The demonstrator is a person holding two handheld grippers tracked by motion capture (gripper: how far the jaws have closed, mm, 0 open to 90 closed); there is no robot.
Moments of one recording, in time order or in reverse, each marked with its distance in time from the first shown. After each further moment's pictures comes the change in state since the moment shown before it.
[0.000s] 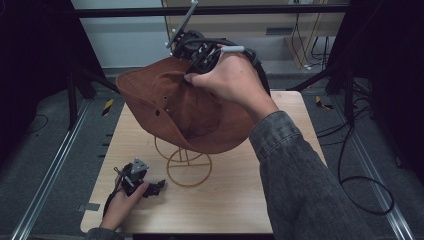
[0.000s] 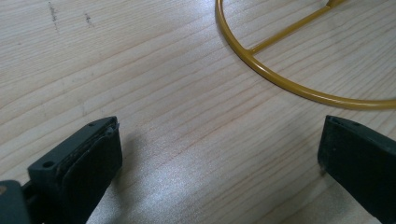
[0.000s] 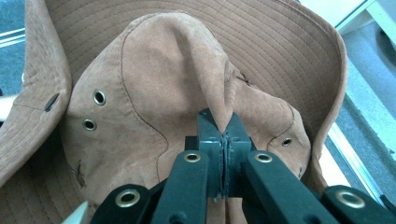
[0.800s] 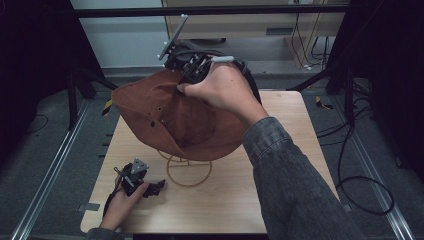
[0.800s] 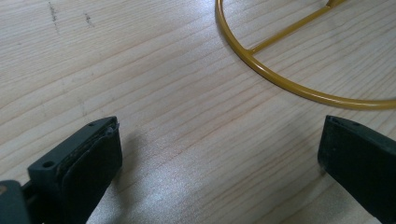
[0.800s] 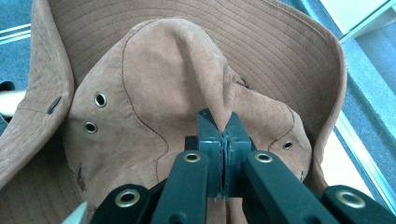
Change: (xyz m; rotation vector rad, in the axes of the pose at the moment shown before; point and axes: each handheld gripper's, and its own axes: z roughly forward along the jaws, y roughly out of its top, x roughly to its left) left arm 0.000 0.000 0.000 0.005 -0.002 0.001; right arm 0.013 0.001 0.022 0.016 0.050 -0.019
